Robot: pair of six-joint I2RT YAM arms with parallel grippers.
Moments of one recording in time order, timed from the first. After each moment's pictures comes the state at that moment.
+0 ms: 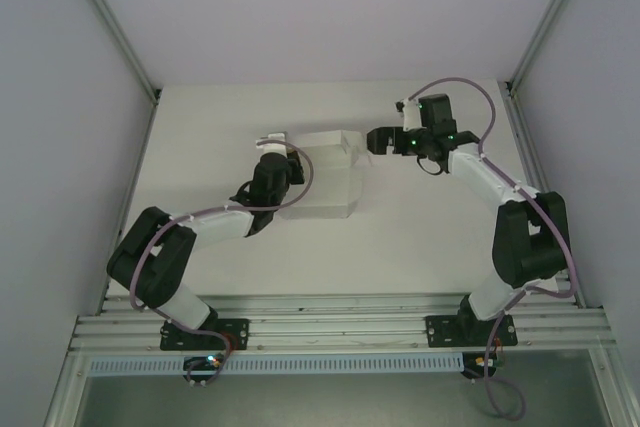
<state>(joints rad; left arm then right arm) -0.66 1.57 0.75 0.49 -0.35 -0.43 0.20 1.64 1.22 -0.31 -0.38 0.21</state>
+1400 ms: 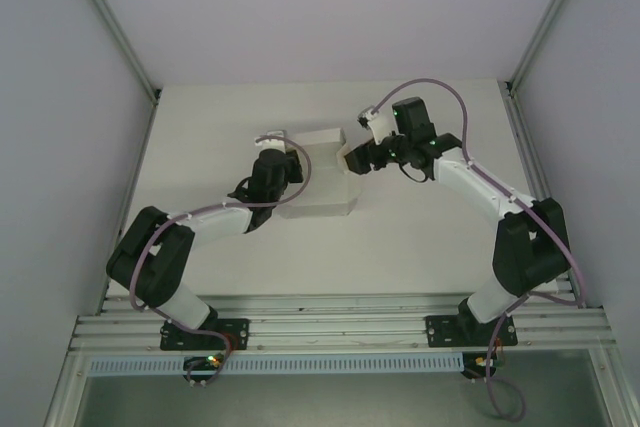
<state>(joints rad) -0.64 1.57 0.77 0.42 -0.30 -0.45 0.35 1.60 1.25 -0.38 -0.46 -0.09</state>
